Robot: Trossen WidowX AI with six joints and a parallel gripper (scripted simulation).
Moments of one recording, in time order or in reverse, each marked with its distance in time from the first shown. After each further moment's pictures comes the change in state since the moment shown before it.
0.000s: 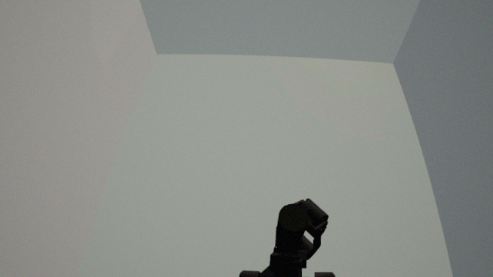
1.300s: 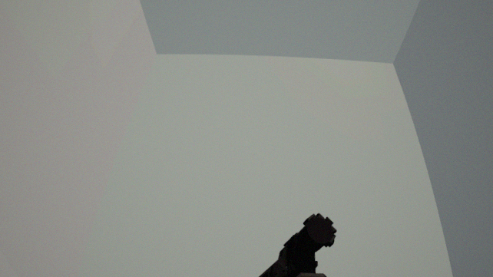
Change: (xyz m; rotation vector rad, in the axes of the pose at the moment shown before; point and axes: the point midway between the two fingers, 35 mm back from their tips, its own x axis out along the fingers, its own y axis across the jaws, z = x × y) arm 0.010 0.030 -0.042 1.306 -0.012 0.055
